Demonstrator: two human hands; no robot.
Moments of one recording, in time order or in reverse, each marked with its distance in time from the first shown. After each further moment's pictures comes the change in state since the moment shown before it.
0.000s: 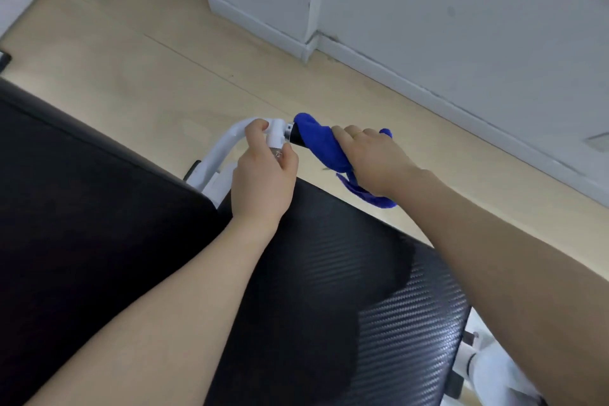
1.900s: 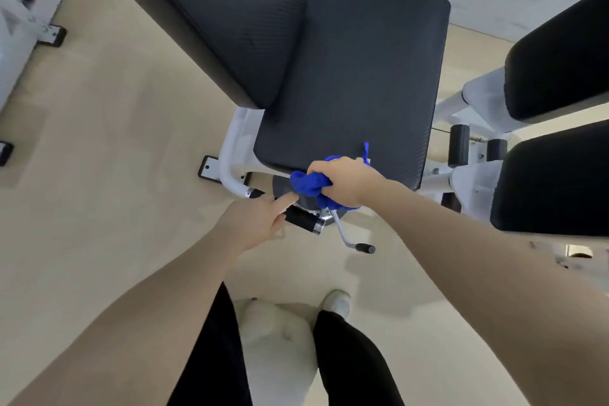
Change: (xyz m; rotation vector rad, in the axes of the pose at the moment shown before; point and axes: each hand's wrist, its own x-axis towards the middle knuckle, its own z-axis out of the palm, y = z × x) left_hand -0.355 -0.289 -0.264 0.803 -0.770 0.632; right_hand -0.349 -0.418 0.066 0.532 -0.239 0.174
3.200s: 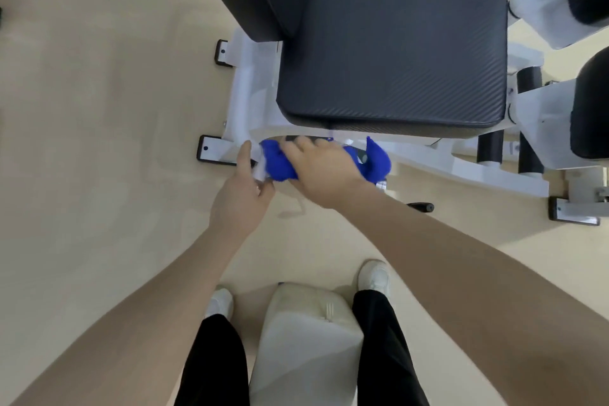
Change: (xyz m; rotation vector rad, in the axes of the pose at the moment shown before) left_hand 0.008 -0.092 0.072 -0.639 0.276 -0.321; right_hand 0.088 -0.069 0.127 -0.252 0.362 0.037
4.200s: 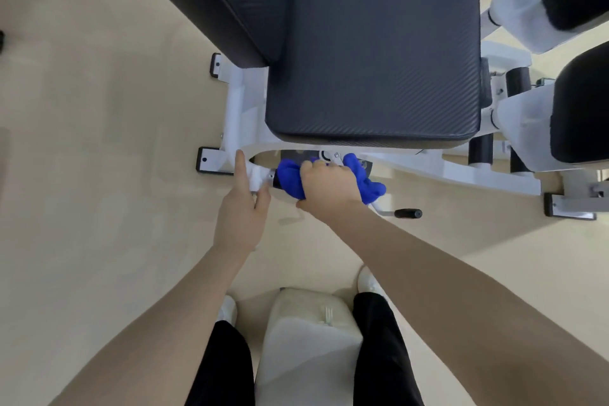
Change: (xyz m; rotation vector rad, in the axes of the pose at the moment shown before) left_hand -0.008 0.018 0.001 -0.159 0.015 0.001; right_hand -0.012 0.007 -0.006 0.032 -0.090 0.239
